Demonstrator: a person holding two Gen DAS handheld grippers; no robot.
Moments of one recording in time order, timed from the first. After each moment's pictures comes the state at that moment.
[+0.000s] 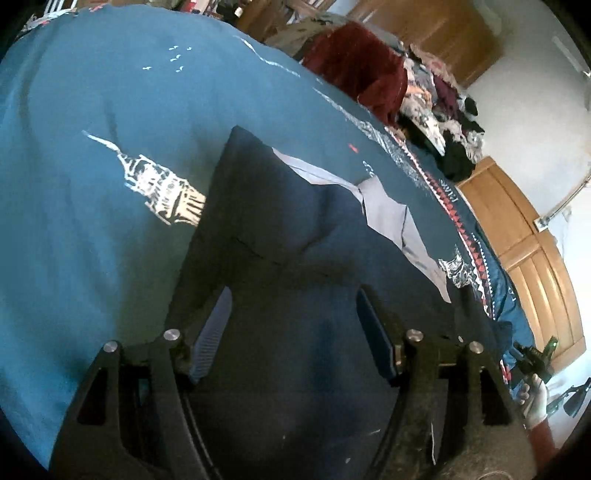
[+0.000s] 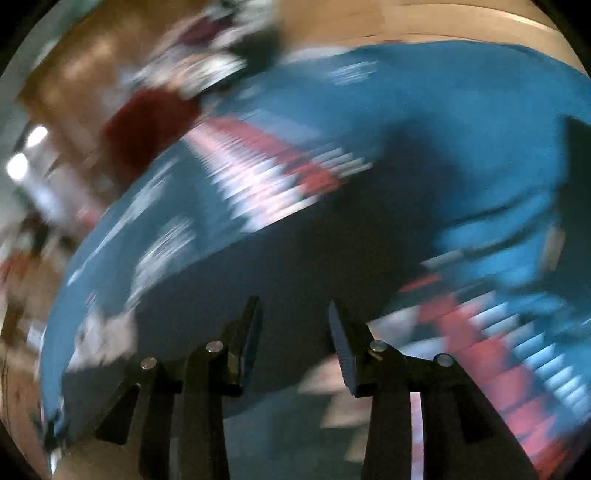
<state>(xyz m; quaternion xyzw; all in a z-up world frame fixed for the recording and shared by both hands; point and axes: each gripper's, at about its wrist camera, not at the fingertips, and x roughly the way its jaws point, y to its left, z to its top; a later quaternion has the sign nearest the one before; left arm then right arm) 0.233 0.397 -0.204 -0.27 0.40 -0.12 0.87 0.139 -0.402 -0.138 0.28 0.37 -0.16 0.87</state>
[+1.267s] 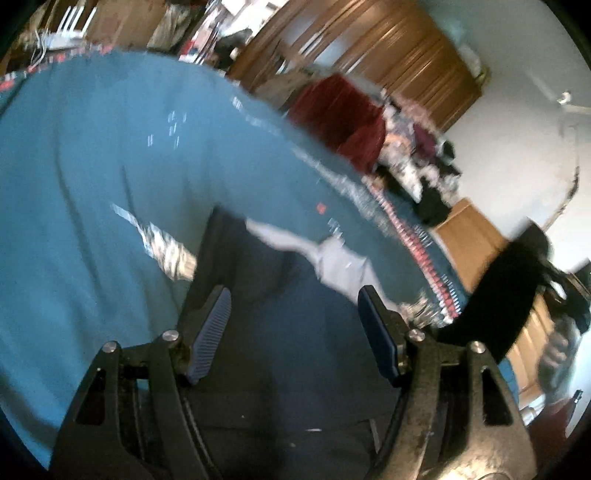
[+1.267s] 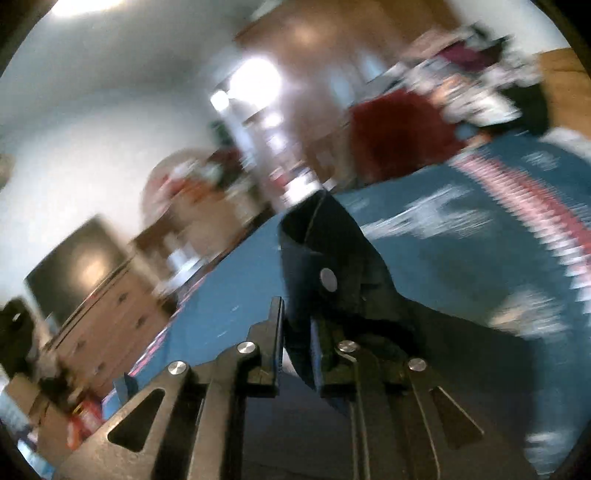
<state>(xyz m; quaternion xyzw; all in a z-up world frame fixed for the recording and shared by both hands) 0.186 0.429 -0.122 -0.29 0.29 -0.12 0.90 0.264 0.040 0.034 0.17 0.28 0.27 0.91</state>
